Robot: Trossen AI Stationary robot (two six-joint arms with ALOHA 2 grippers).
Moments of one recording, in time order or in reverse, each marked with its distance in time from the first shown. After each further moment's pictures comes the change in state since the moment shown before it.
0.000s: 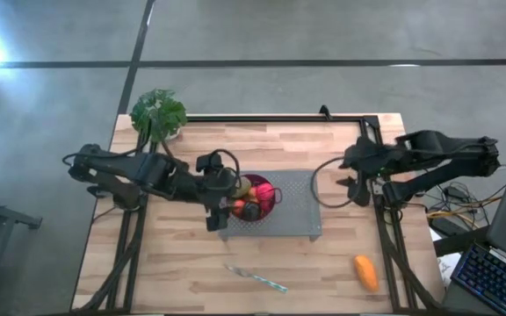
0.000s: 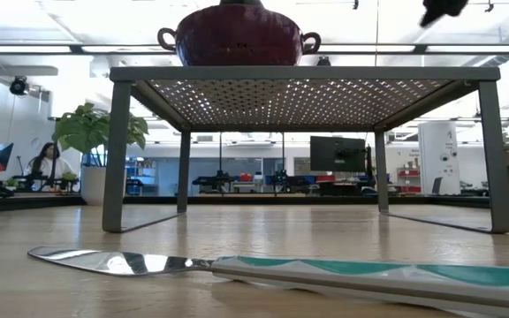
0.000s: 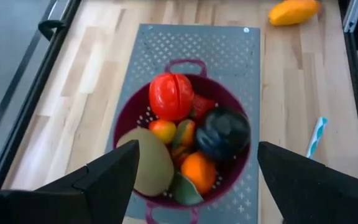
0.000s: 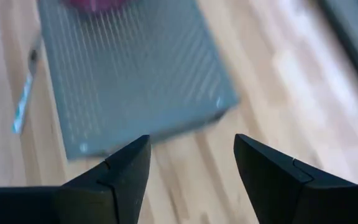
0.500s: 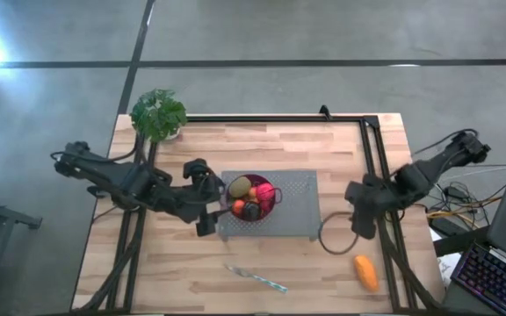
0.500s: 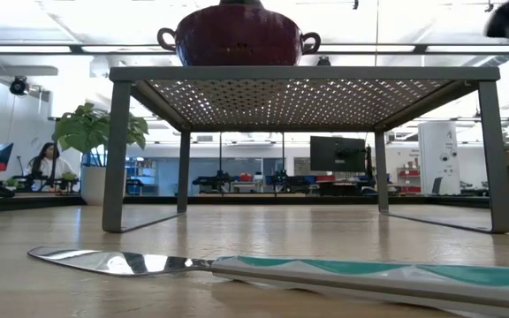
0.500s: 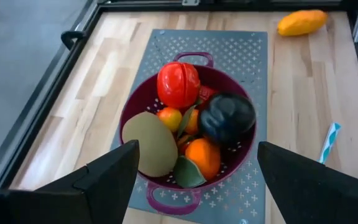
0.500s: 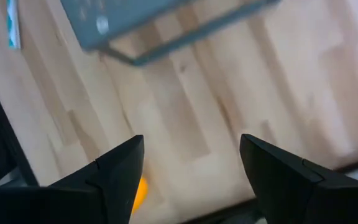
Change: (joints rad) left arm -0.100 -0.158 -0.261 0.148 -0.153 -0.063; right arm 0.359 0.031 -0.233 -0.058 -0.095 0.502
